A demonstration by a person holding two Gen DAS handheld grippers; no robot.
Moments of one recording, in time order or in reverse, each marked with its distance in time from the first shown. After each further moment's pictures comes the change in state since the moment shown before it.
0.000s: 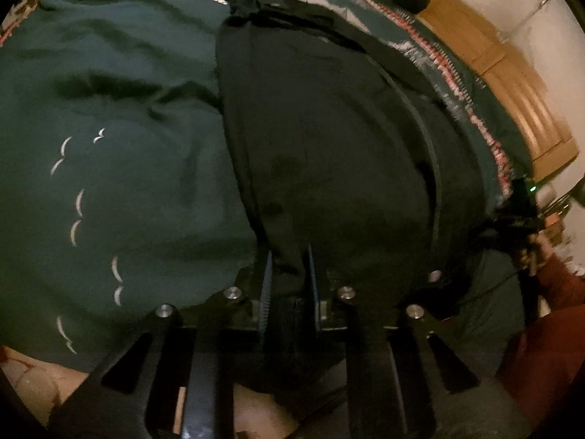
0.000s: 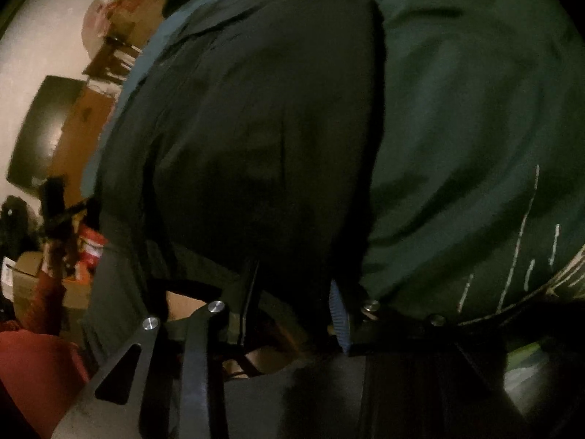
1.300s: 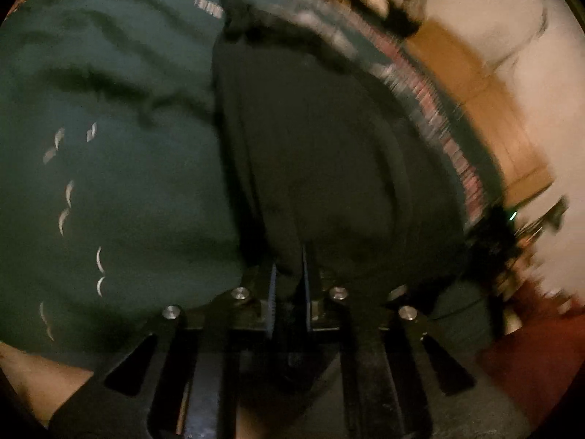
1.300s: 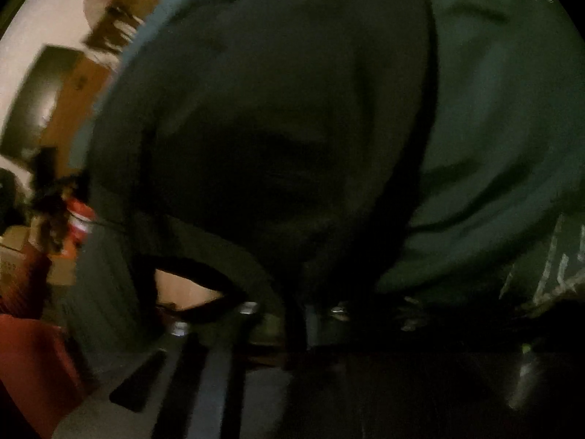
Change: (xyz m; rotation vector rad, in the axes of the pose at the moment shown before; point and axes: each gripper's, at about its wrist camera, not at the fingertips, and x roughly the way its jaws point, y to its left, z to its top) left arm -0.032 -0.002 -0.001 -0.103 -0.101 -0.187; right arm -0.005 0.016 0.000 -0.065 0.053 0.004
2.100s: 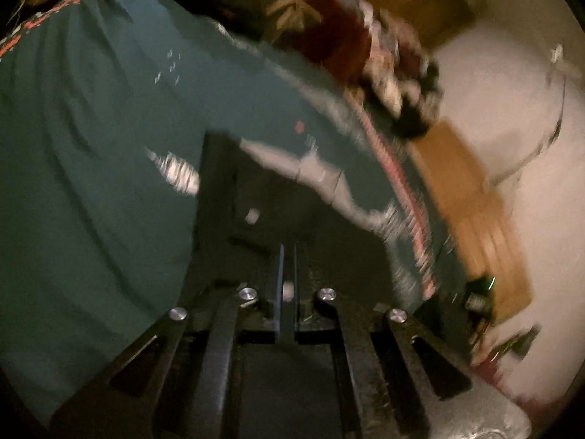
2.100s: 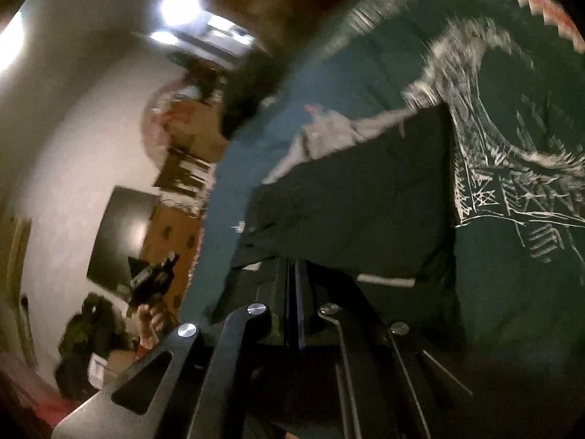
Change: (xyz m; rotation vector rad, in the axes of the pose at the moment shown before) left arm 0.031 0.010 0.216 -0.125 -0.185 -0.020; right arm -0.115 -0.043 0.257 0.213 -0.360 0.349
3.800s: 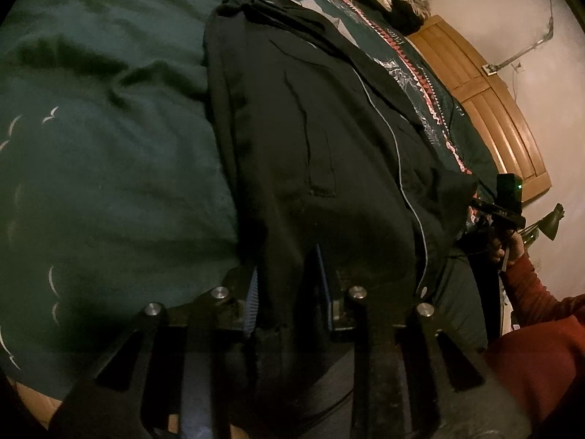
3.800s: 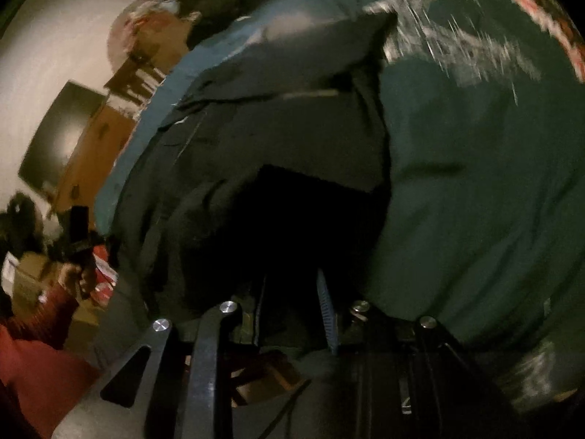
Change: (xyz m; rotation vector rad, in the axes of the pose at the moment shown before) left arm -0.038 0.033 -0.215 0.105 0.266 0.026; right arm -0.027 -0.035 -0.201 -0.308 0.167 -0.299
